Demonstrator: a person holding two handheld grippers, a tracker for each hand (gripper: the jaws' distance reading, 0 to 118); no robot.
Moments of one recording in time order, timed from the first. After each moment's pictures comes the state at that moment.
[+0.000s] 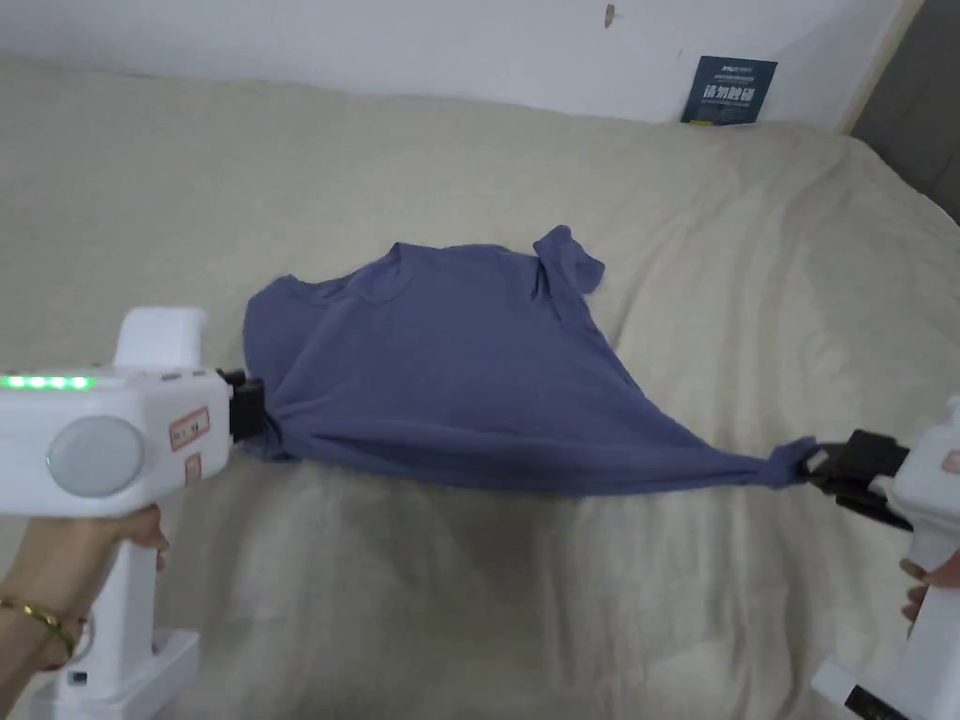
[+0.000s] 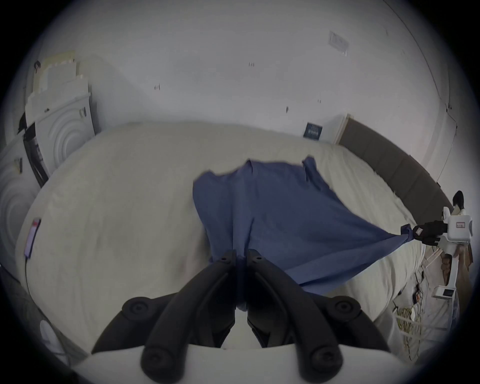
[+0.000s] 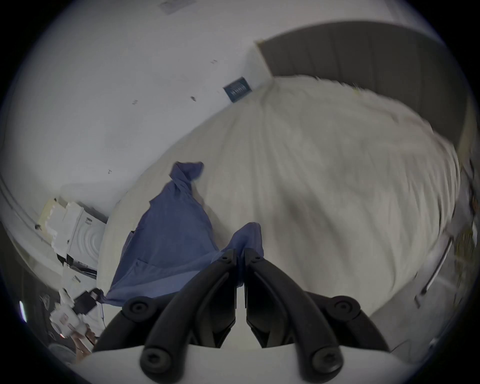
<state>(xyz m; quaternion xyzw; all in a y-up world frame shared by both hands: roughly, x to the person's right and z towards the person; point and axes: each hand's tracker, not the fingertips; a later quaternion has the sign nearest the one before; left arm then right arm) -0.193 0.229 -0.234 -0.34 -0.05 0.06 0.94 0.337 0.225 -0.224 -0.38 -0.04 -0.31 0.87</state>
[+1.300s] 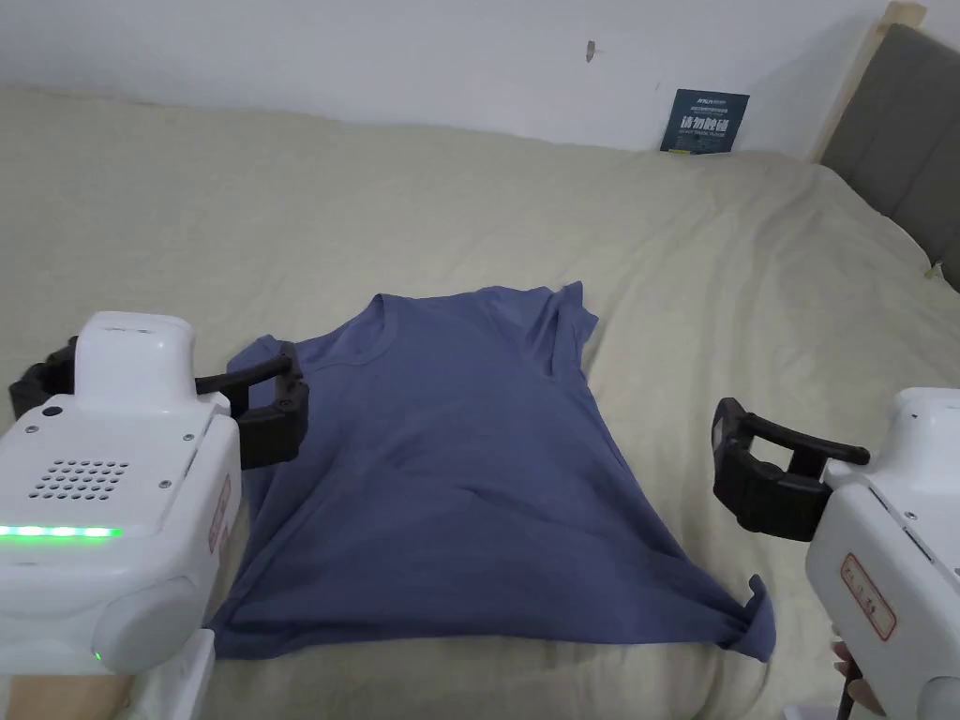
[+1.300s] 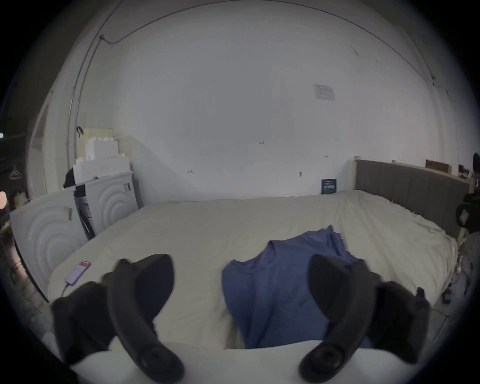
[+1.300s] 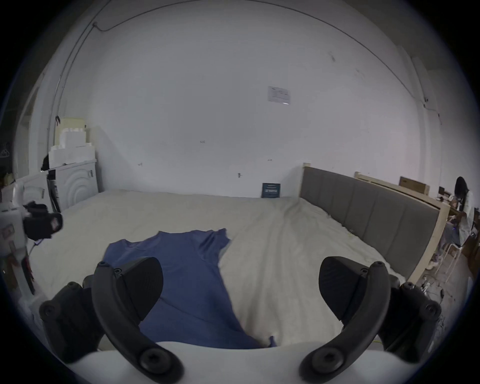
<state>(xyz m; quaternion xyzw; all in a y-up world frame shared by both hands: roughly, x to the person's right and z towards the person) -0.144 0.280 -0.144 -0.10 0.04 -0.02 0.99 0.219 0.301 -0.114 -0.12 -0.01 0.02 0.99</state>
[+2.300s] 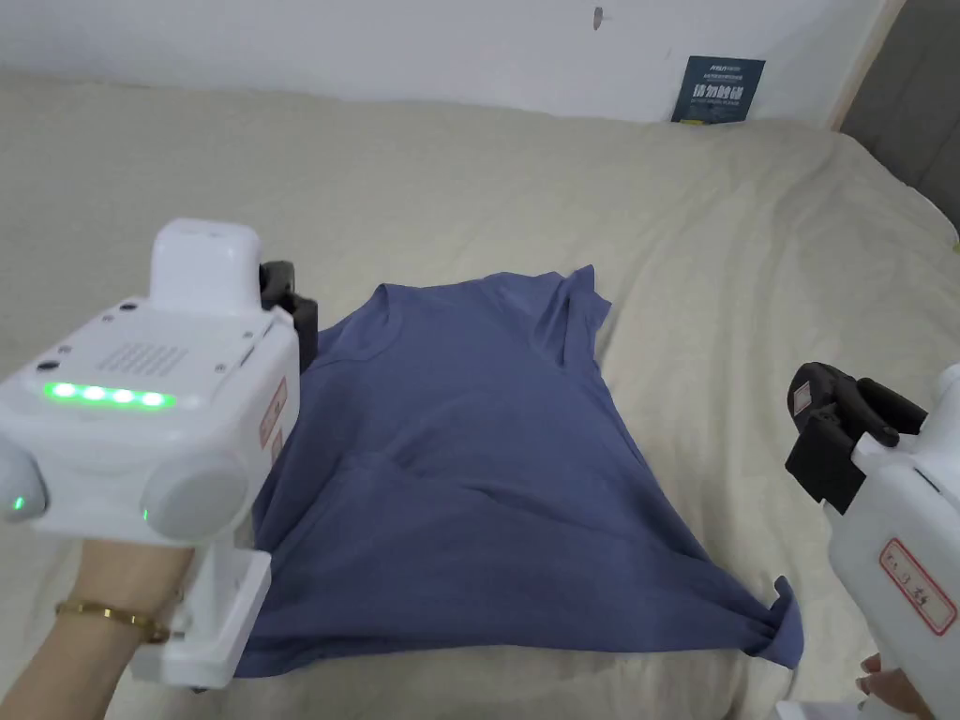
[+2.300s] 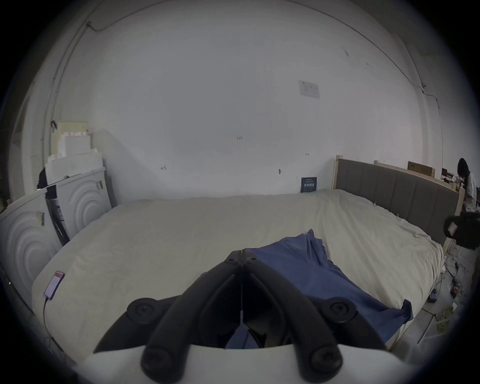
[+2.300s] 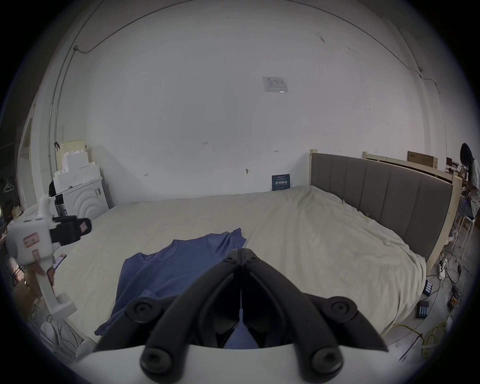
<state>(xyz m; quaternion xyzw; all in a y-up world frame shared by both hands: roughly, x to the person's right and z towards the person) -0.134 0.306 -0.234 -0.14 -0.03 -0.02 0.99 0.224 0.305 -0.139 -0.13 0.01 -0.05 0.99</state>
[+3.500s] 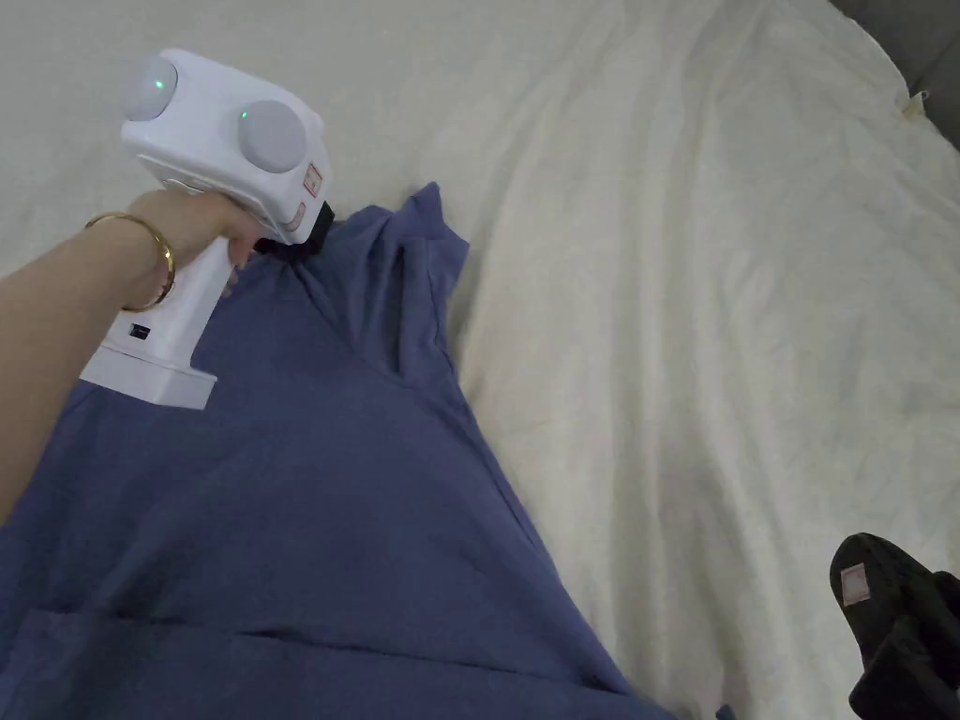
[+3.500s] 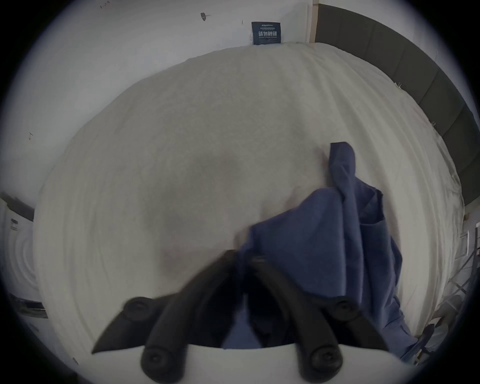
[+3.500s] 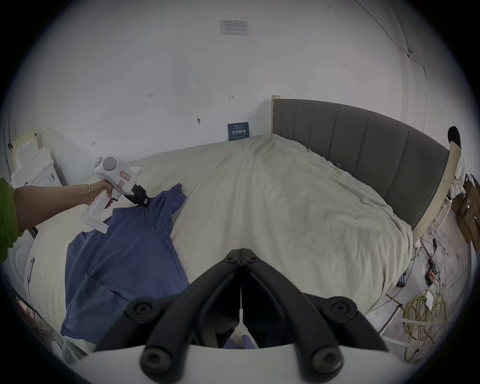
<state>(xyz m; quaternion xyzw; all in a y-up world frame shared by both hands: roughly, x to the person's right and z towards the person) 0.042 0.155 -0.650 -0.52 -0.17 -0.14 0.83 0.295 0.249 -0.225 -0.28 -0.11 -0.06 0.95</state>
